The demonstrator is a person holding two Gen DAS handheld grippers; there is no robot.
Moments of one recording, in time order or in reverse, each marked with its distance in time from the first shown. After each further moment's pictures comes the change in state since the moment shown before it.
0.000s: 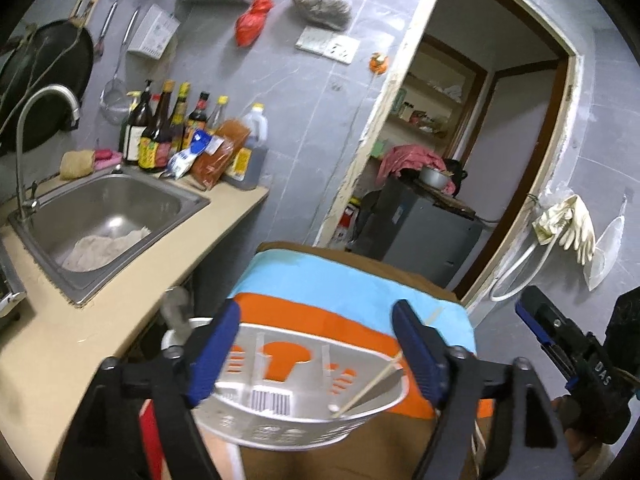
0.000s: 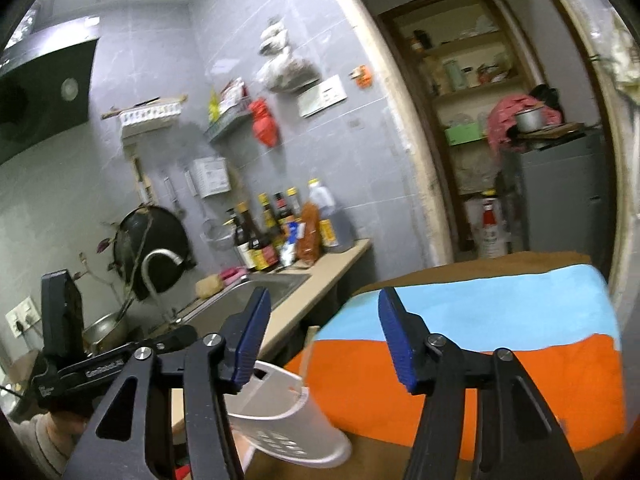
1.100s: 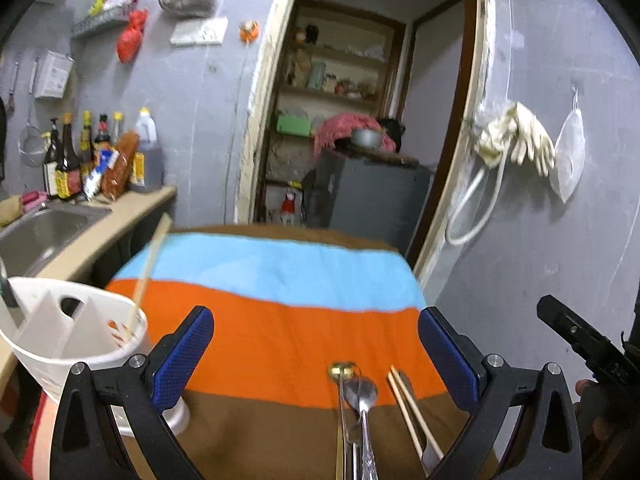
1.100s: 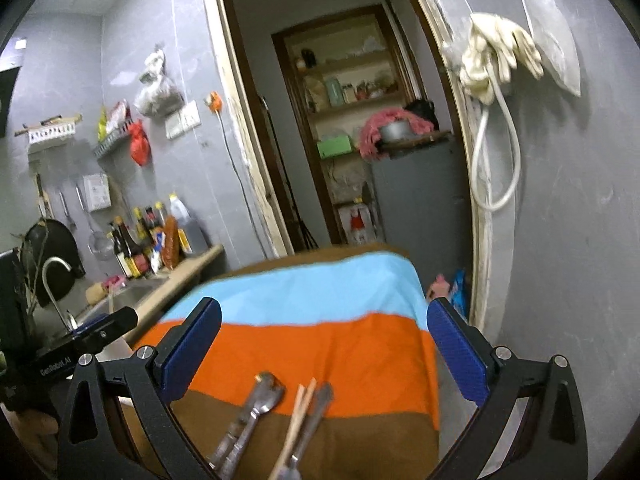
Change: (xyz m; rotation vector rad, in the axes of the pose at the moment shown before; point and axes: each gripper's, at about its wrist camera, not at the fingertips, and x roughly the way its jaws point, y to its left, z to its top) left arm 0.054 -0.166 -0.091 0.244 0.050 -0.093; right arm -0.121 -0.167 -0.010 0.049 -0.010 -0.401
